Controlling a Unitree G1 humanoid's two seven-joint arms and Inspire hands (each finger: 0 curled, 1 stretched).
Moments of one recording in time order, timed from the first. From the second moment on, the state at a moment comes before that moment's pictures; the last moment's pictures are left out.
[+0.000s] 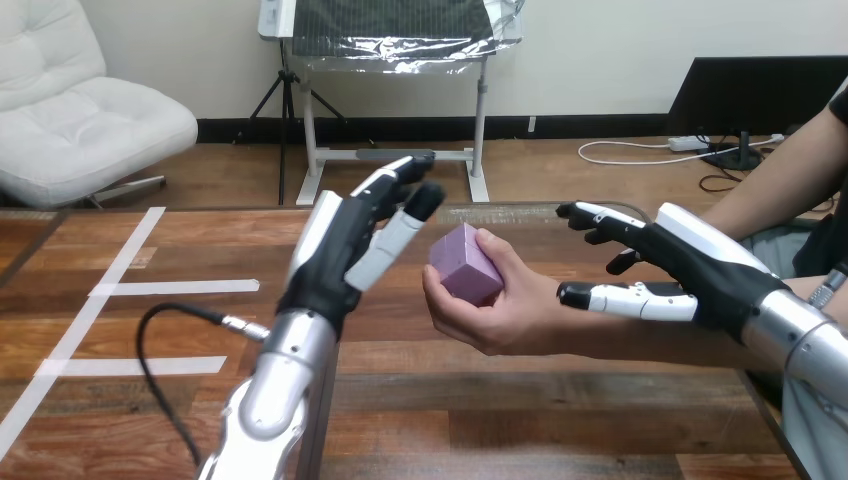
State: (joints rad) left arm -0.31 0.09 -0.10 0.41 0.20 -0.26 -0.05; right arm -0.33 -0.65 0.13 0.44 -0.23 -0.37 0.37
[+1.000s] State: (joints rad) left arm 0.04 0.12 -0.03 -0.08 0.10 -0.22 -0.09; right arm -0.16 -0.48 0.06 0.34 0.03 -0.46 0.35
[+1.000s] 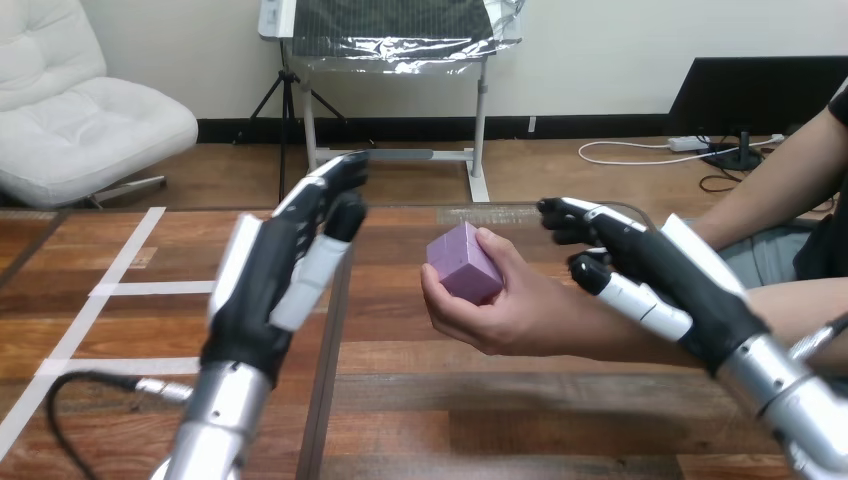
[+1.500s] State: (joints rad) left arm 0.21 0.12 0.01 -0.29 0.04 -0.20 -0.10; right arm 0.00 -0.37 0.06 0.17 0.14 -0.46 0.35
